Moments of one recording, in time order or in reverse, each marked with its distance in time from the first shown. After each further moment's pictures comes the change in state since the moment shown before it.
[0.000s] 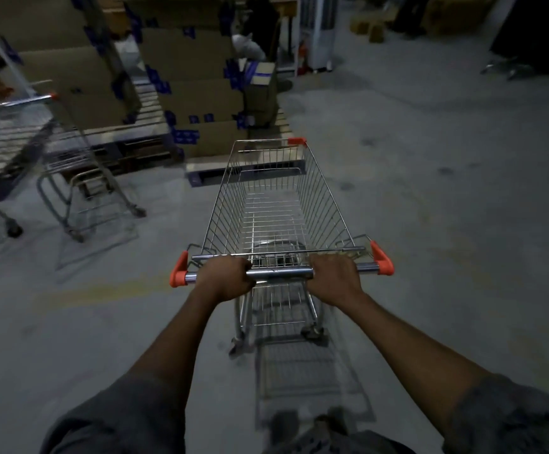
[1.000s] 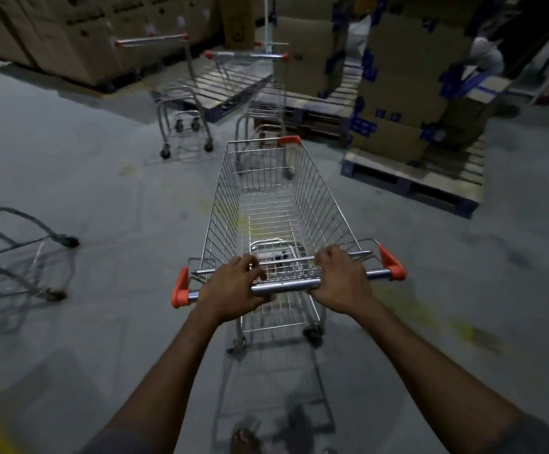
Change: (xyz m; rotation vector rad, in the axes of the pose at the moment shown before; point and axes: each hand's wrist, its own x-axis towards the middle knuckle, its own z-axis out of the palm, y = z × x) left_hand -0.197 -0.037 0.026 -0.098 0.153 -0.542; right_hand 0.036 -0.147 0.011 0.041 -0.229 -0.706
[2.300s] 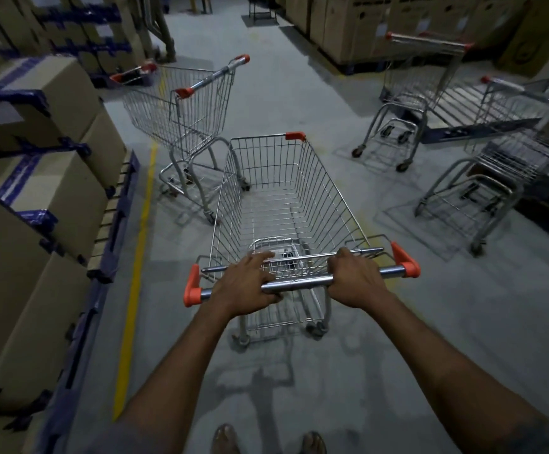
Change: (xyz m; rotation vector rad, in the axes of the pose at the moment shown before) left_hand -0.075 -0.233 -0.023 -0.188 0.037 -0.777; right_hand 0.282 -0.272 0.029 -0.206 -0.186 -0.779
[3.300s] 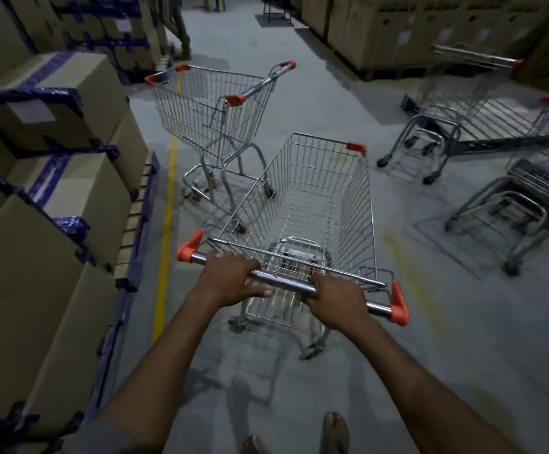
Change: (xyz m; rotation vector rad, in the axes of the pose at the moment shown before) left_hand -0.026 -0.244 -0.079 0.156 -0.019 -0.138; right_hand 0.100 -0.236 -0.006 0.152 0.024 0.043
